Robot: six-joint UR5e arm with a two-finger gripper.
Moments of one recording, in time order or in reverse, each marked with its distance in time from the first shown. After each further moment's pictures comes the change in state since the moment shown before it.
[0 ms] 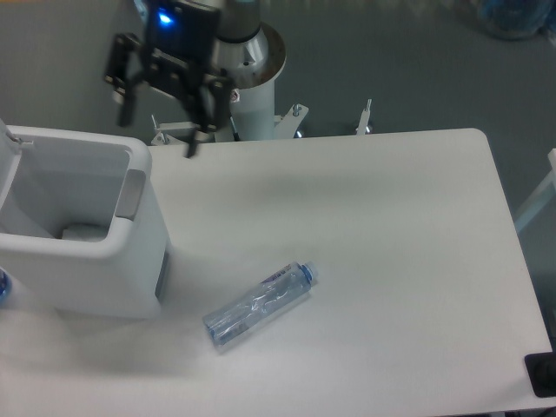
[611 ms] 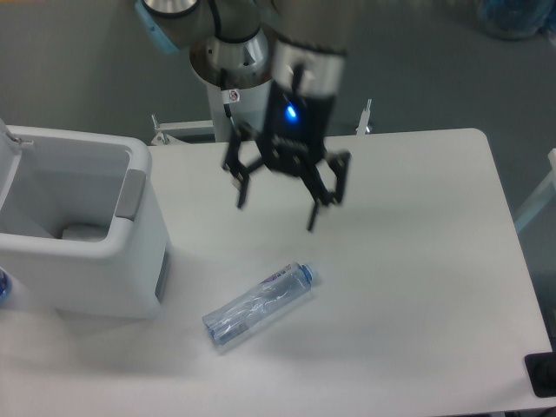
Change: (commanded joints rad) arm 0.054 -0.302 0.074 0.155 0.008 0.070
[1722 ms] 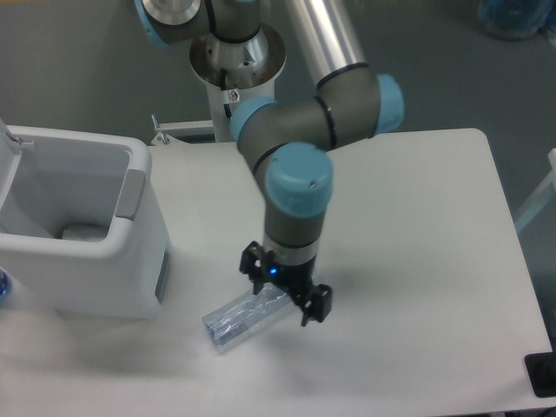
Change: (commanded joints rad) arm -0.219 -0.232 0.046 -0.074 0.374 0.174
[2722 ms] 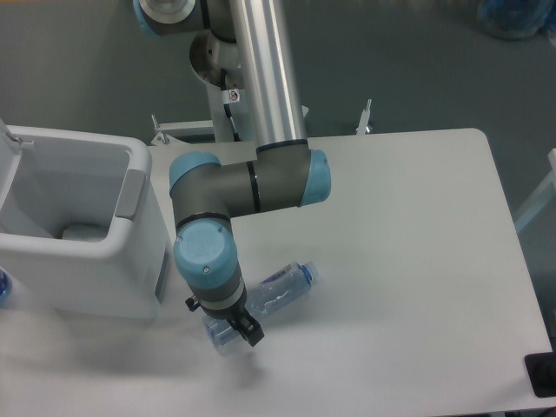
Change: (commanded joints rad) arm -0.138 -0.156 0.025 -0.022 0.173 0.034
